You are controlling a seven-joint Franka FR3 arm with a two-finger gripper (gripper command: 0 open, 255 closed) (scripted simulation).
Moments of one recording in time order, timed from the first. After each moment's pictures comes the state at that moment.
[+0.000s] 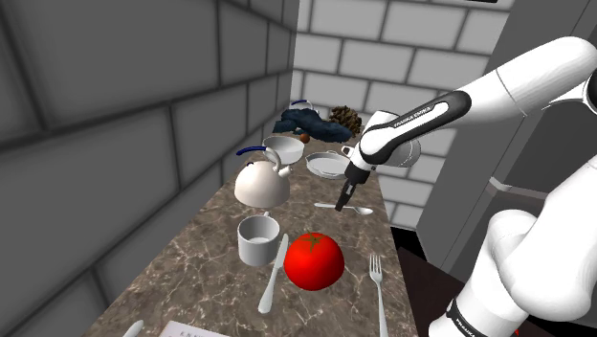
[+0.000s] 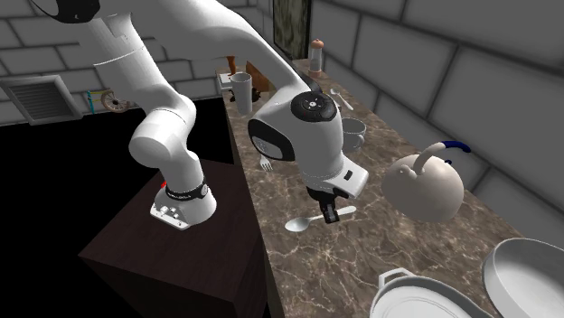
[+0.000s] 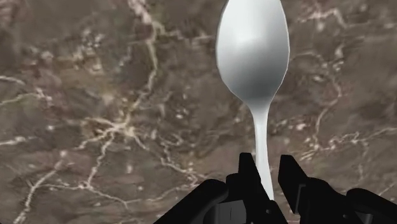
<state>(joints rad) 0.25 -0.24 -0.43 -2.63 0.21 2.52 -0.75</state>
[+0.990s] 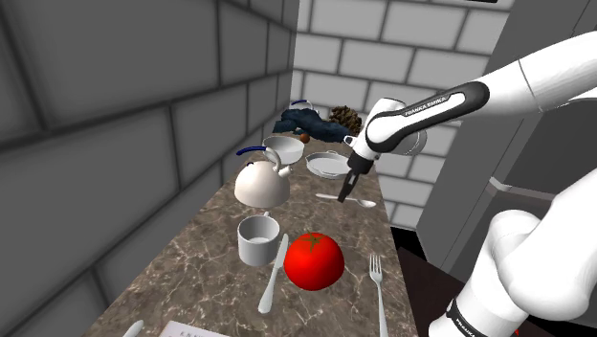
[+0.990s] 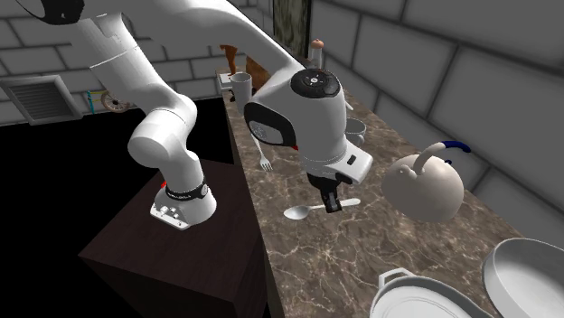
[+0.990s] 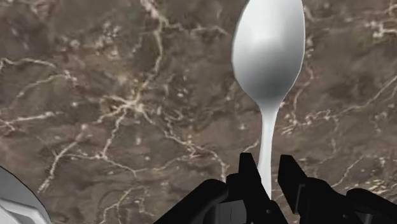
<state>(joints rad) 0.22 -0.32 -0.41 -2.59 0.15 2.41 -0.69</state>
